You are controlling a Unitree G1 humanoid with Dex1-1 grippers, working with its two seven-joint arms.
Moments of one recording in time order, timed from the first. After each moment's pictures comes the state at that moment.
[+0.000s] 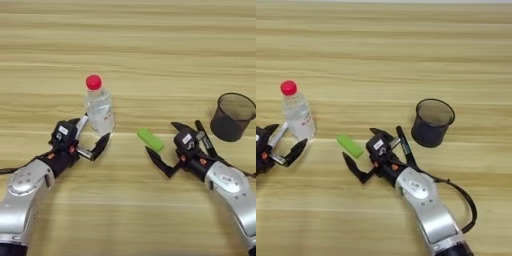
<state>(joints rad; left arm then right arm) 0.08 0.30 0.00 -0.02 -0.22 0.10 -0.53 0.00 -0.20 0.30 -0.02 0.01 0.07 0.42</state>
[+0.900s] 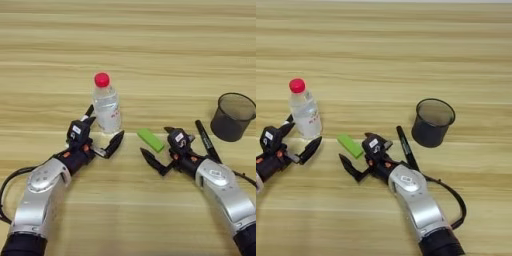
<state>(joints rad) 0.00 0.23 -0.01 0.15 -0.24 -0.02 -0.57 -0.08 -0.13 0.29 0.22 0.01 -0.01 0.46</state>
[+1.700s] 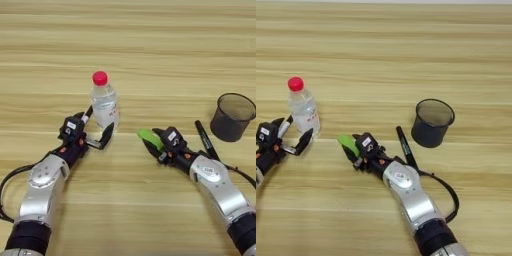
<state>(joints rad) -0.07 0.21 0.02 0.34 -0.18 -0.16 -0.47 -0.15 -0.12 0.31 0.35 -0.03 -0.12 0.44</state>
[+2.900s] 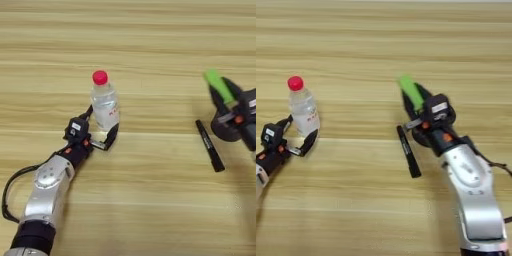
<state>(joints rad) -0.08 0.19 0.01 0.37 -0.18 -0.20 -0.48 0.06 -0.25 -0.16 -0.50 0.14 0.17 0.29</state>
